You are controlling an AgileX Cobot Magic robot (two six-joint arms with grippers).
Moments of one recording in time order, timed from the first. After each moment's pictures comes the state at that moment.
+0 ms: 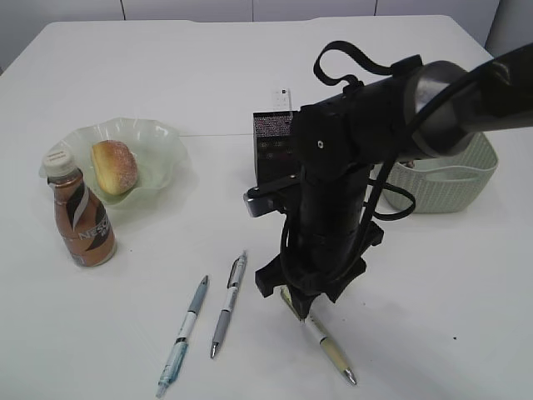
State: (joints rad) left arm -0.27 0.98 -0.83 -0.05 1.23 -0.24; right arm 0.60 2.03 -1.36 0.04 0.97 0.12
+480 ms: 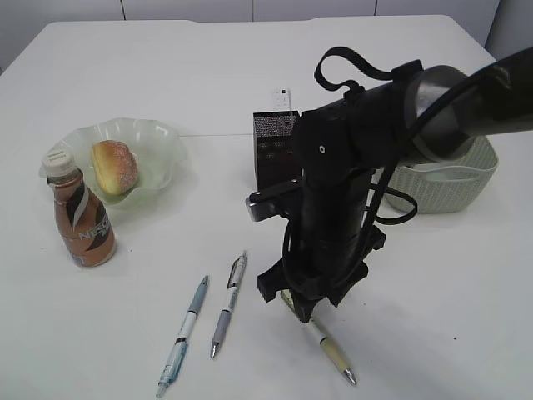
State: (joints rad) left arm -0.27 0.98 -0.83 -0.05 1.23 -0.24; right arm 0.60 2.03 -1.34 0.04 0.97 0.12
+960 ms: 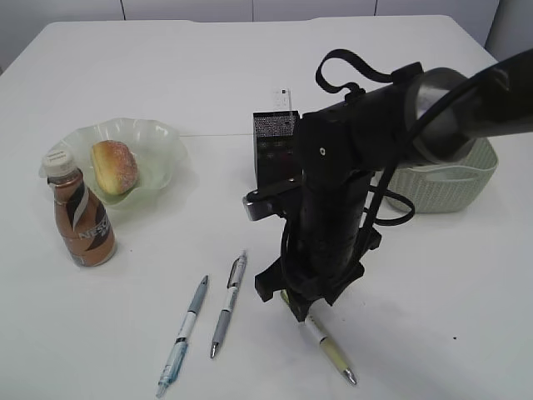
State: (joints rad) left arm -0.27 0.98 -0.83 -0.05 1.23 -0.24; right arm 0.60 2.03 -1.34 0.05 0.93 0.10
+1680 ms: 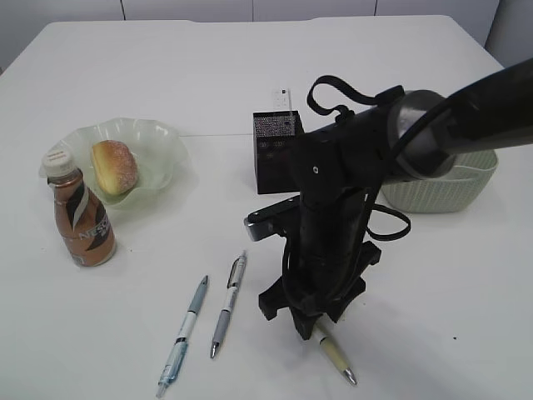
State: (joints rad) left arm -0.27 0.98 -0.83 -0.05 1.23 -0.24; right arm 0.60 2.09 -1.33 0.06 0.94 0.07
